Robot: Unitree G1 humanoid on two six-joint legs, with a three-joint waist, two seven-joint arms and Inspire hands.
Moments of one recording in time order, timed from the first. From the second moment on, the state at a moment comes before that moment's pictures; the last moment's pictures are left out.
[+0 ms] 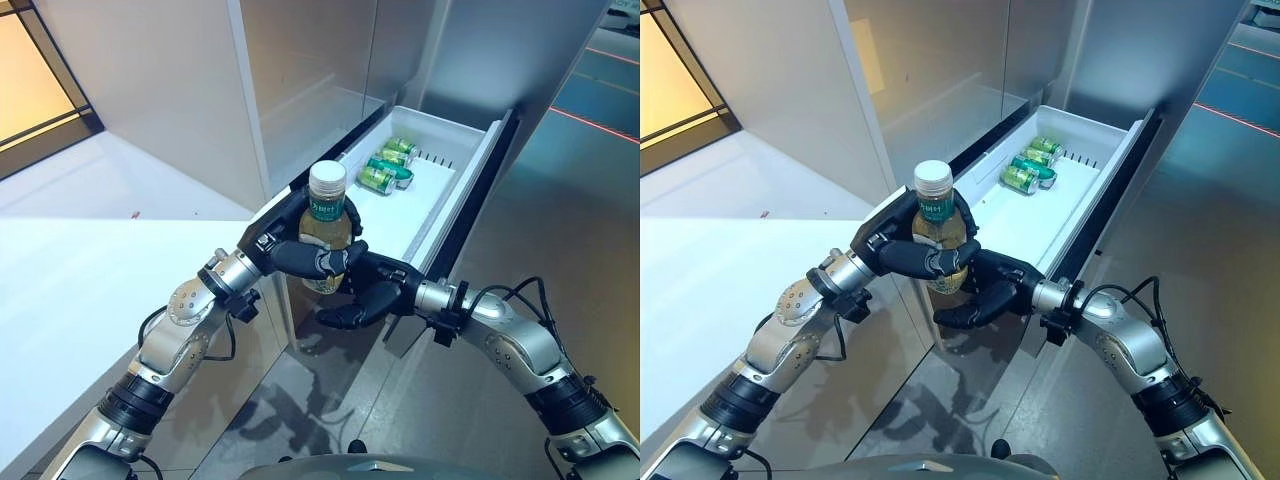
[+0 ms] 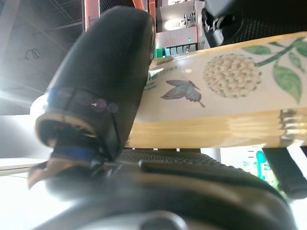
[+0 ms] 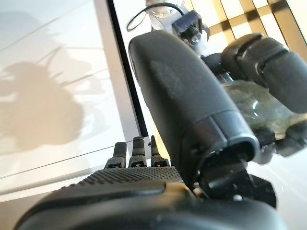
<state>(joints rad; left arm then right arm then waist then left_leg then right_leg) -0.21 0.56 -0.32 -0.13 -0.65 -0.19 -0.38 -0.22 -0.59 0.33 -0.15 0.74 0.39 0.50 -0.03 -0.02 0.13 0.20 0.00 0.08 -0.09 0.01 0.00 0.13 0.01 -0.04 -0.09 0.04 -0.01</state>
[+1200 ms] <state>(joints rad) -0.21 0.54 -0.42 -0.10 -0.58 -0.20 -0.29 -0.25 -0.58 0.37 -0.16 0.65 0.43 0.36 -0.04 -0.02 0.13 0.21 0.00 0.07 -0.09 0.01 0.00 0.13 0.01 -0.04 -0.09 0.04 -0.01</state>
